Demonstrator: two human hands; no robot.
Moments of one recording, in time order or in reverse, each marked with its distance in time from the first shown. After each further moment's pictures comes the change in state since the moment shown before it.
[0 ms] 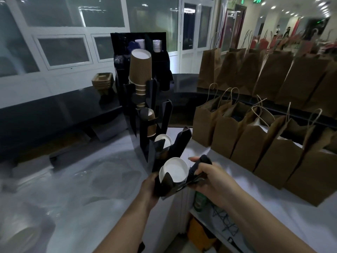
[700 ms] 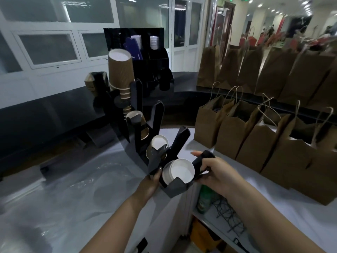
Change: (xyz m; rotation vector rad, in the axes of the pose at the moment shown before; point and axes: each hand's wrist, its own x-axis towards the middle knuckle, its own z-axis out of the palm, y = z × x) left_hand 0.049 0.031 -0.039 0.674 -0.025 0.139; right_hand 0.052 -0.007 0.026 0.017 0.066 0.002
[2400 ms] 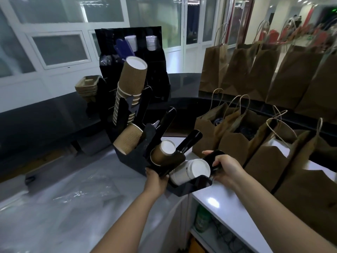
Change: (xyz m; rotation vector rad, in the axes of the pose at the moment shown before) left_hand 0.100 0.047 0.082 0.338 0.197 0.090; right_hand 0.137 -0.068 -0.087 -0.015 0.148 0.026
